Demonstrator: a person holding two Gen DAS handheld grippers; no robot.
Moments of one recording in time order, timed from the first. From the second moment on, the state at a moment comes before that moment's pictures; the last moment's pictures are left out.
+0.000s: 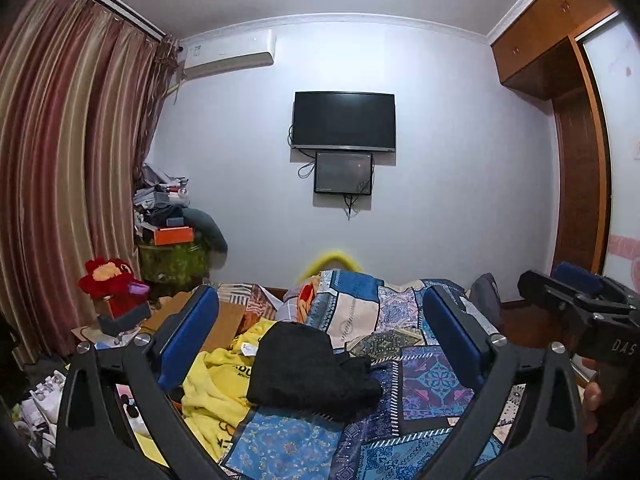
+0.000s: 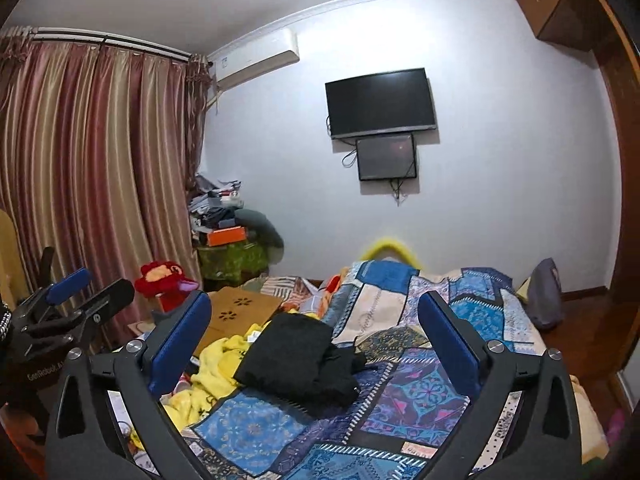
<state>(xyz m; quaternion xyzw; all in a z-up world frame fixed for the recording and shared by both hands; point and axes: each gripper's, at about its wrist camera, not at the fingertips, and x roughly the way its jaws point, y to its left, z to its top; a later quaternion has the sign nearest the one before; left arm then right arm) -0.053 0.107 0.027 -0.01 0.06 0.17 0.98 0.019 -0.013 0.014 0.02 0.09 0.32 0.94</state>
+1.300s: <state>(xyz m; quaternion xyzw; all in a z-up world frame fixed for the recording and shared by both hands) -0.044 0.106 0.007 -0.02 0.09 0.16 0.98 0.016 -0.016 0.011 0.00 0.11 0.32 0.94</state>
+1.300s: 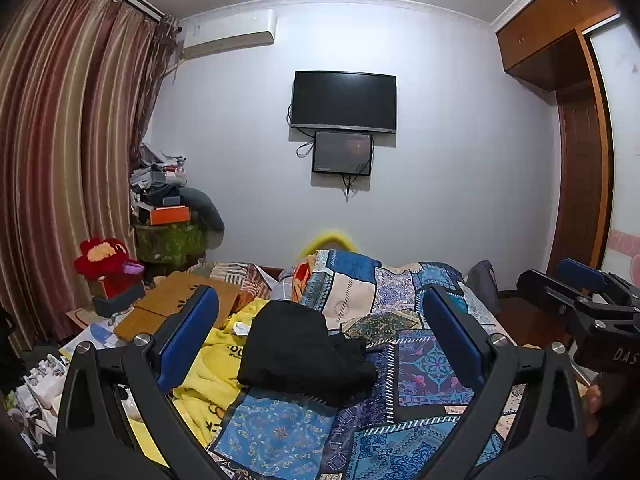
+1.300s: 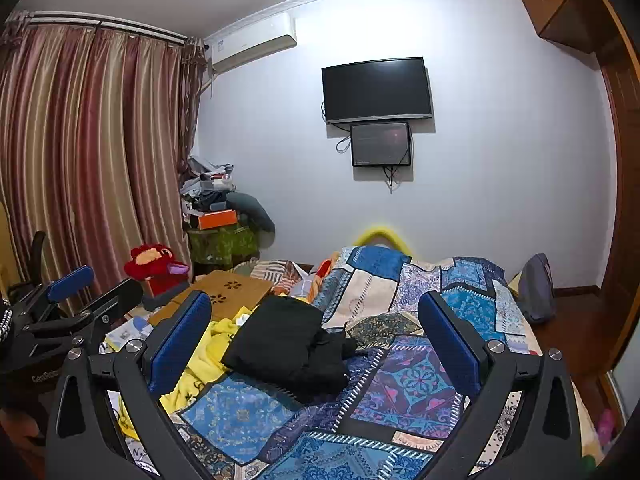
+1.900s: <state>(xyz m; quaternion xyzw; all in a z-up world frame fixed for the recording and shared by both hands) -0.043 0.105 0.007 -0.03 0.09 0.15 0.98 0.017 -0.018 0.010 0.01 0.12 0.31 0.94</state>
